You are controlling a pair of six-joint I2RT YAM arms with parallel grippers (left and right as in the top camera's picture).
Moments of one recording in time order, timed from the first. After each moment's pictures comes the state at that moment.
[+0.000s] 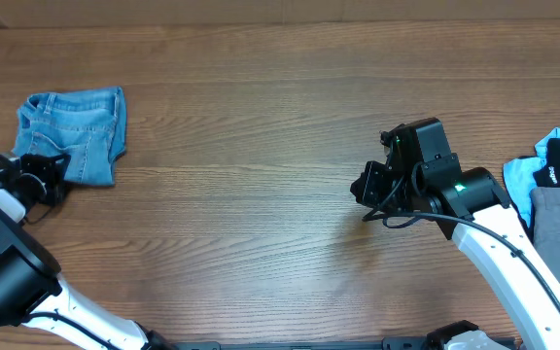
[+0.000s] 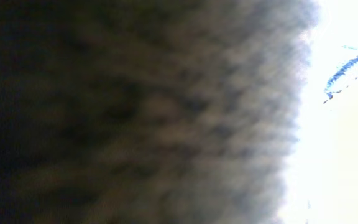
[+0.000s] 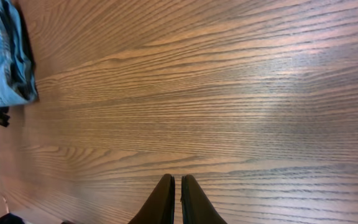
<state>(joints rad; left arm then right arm) 0.76 2.07 1.15 -0.04 0.68 -0.76 0.33 1.29 1.05 -0.84 -0.34 0.62</state>
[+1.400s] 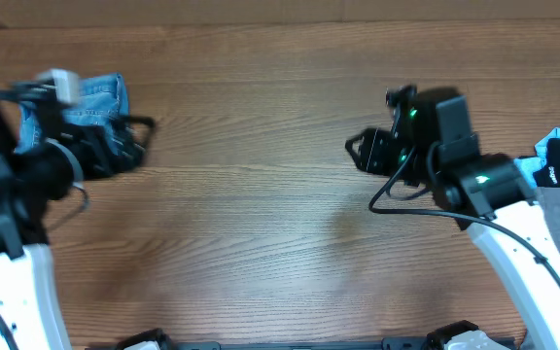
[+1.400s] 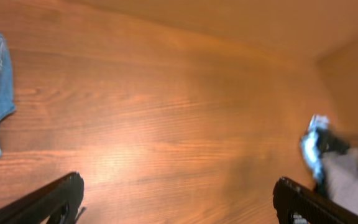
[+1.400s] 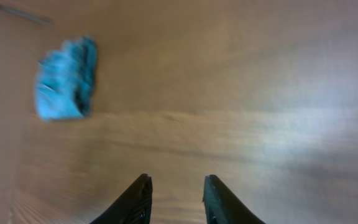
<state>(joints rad) 0.28 1.19 1.51 -1.14 0.63 -0.04 0.33 1.29 1.30 -0.81 -0.31 0.53</state>
